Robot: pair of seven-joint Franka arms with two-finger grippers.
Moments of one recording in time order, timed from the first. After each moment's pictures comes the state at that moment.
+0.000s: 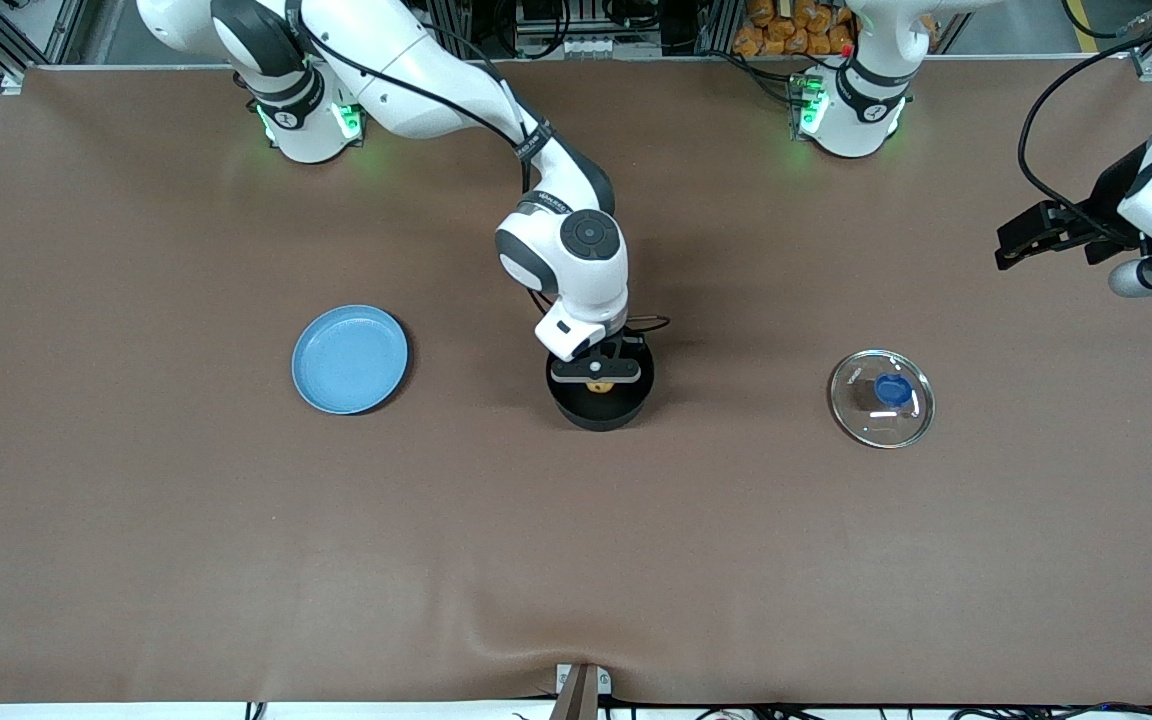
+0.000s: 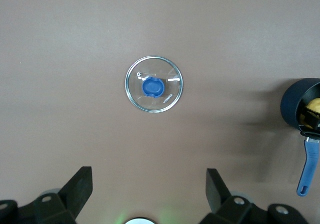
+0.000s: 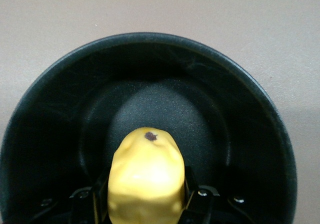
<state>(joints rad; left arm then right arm) 0.05 0.03 -0.15 -1.52 0.00 1.48 -0.16 0.80 0.84 0.04 -1.40 -0.14 2.35 0.96</state>
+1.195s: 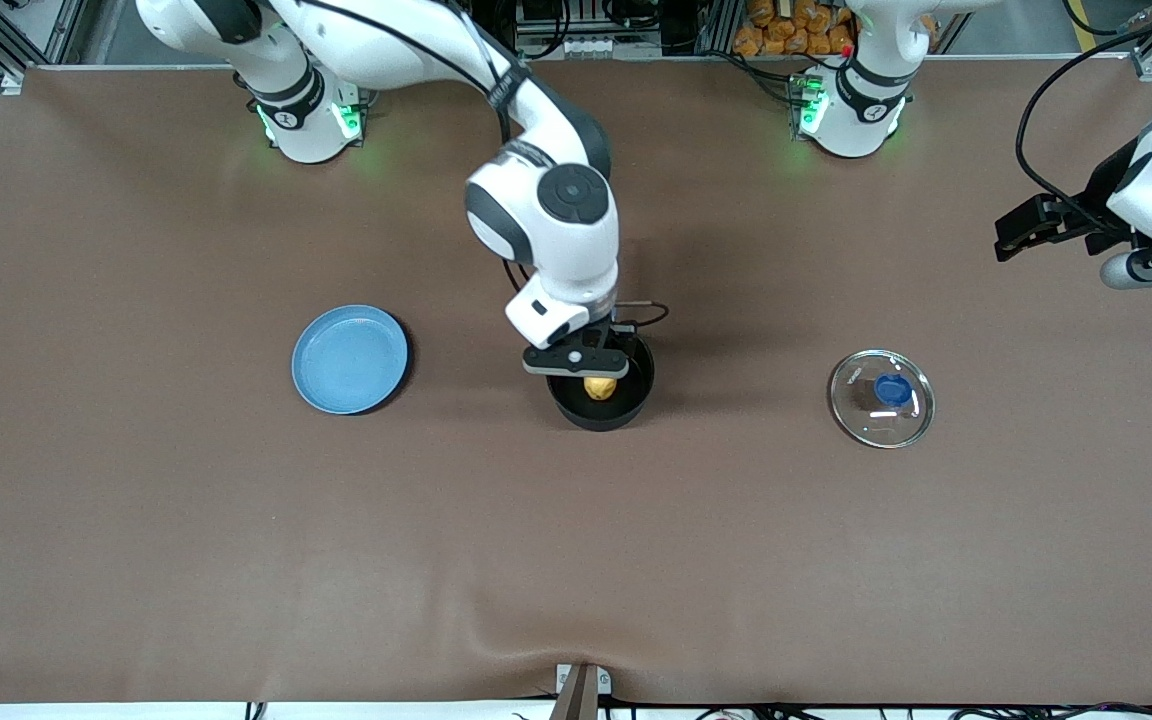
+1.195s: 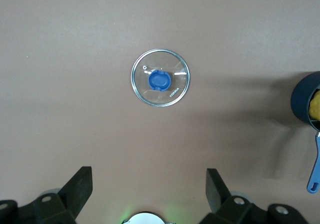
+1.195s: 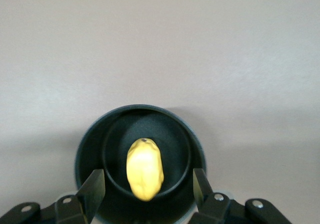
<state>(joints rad) 0.05 0.00 -0.15 -1.56 0.02 1.47 -0.16 0.75 0.65 0.03 -1.27 -0.09 2.04 0.88</state>
